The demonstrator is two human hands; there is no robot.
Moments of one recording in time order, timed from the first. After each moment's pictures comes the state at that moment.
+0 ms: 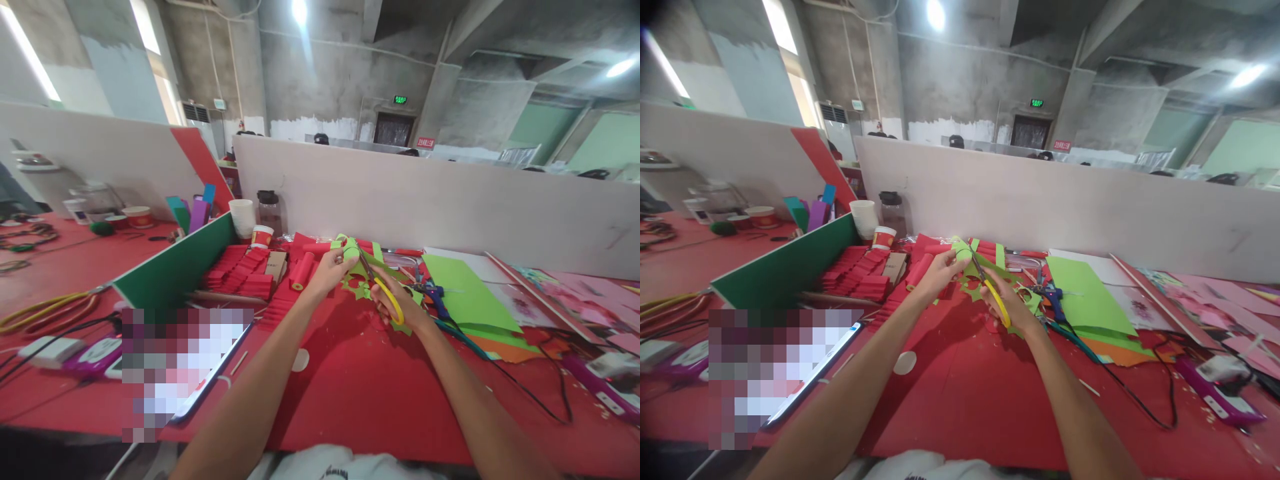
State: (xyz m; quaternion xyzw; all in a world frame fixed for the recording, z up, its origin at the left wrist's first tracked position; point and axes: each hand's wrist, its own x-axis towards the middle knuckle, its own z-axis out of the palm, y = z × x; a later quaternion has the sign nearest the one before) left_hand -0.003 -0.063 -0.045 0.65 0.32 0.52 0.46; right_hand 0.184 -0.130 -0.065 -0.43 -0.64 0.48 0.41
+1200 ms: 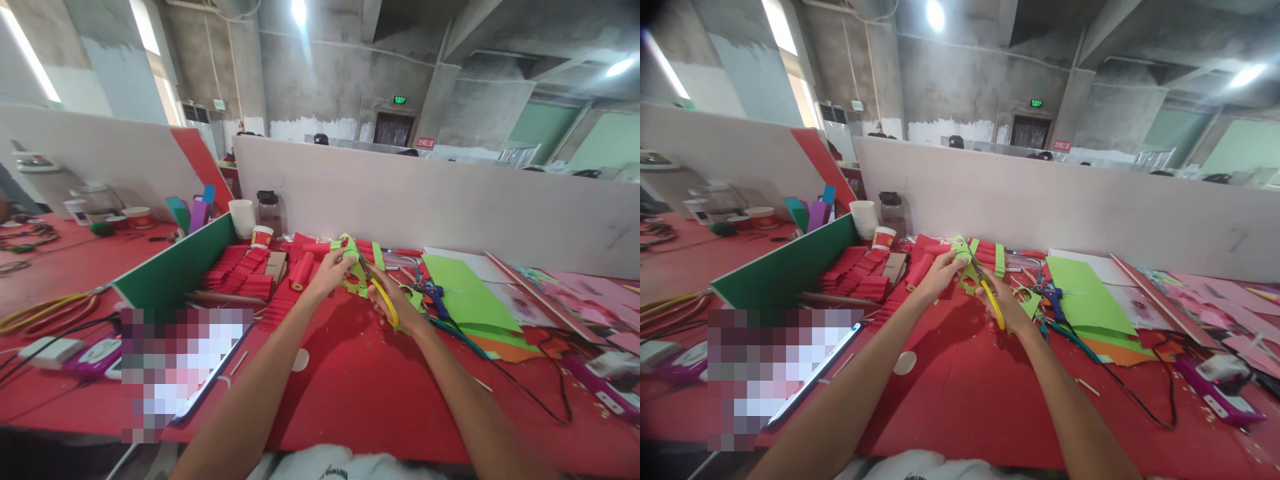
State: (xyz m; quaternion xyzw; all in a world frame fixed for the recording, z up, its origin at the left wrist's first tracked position) left_hand 0.001 -0.065 -0.044 0.65 0.30 0.52 0.46; right_hand 0.174 -0.134 -0.069 -0.43 -0.66 0.43 0.43
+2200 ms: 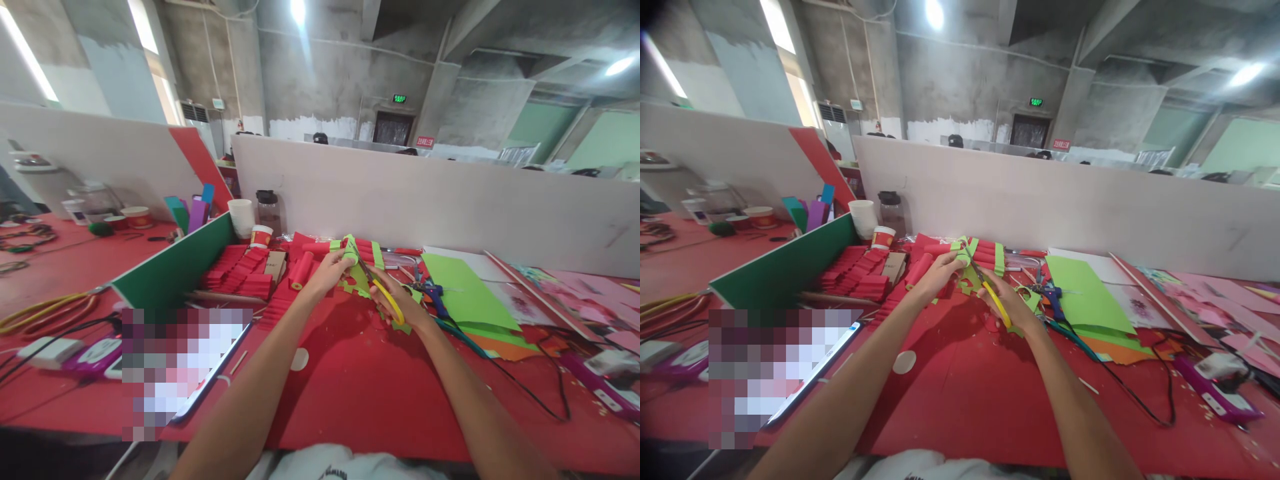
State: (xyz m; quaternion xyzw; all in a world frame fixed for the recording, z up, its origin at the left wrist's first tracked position) left_hand -0.004 -0.063 -0.044 0.66 0.29 0.48 0.51; right_hand 0.186 -0.134 -0.062 -0.44 -0.67 0.46 0.39
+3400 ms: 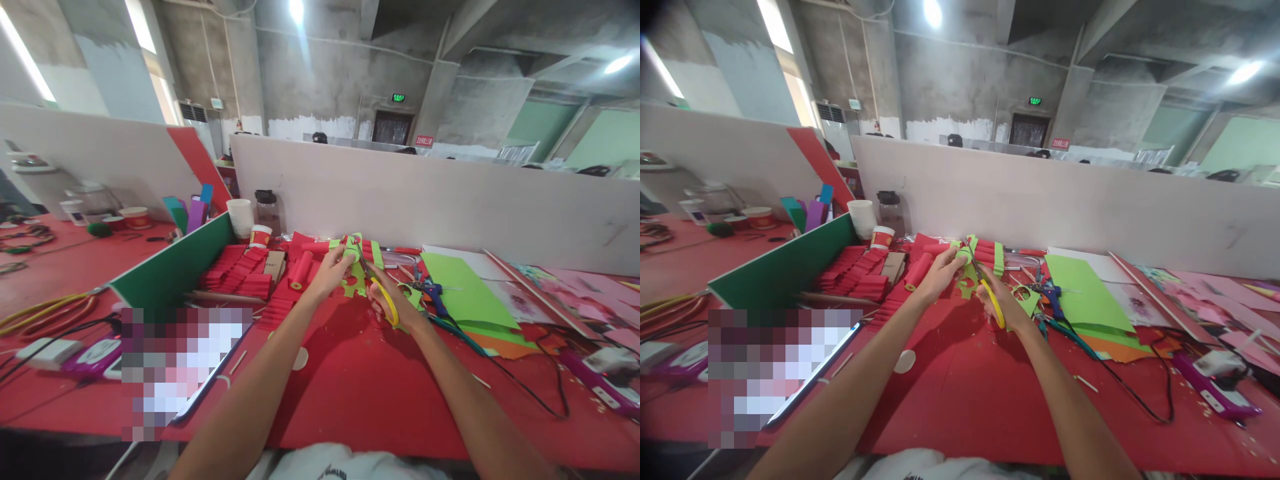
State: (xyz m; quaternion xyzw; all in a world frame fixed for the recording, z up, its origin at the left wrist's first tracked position) left_hand 0.006 -0.067 -0.044 0.63 0.27 0.53 0.50; right_hand 0.176 -0.133 -0.072 -0.42 -0.67 0.43 0.43
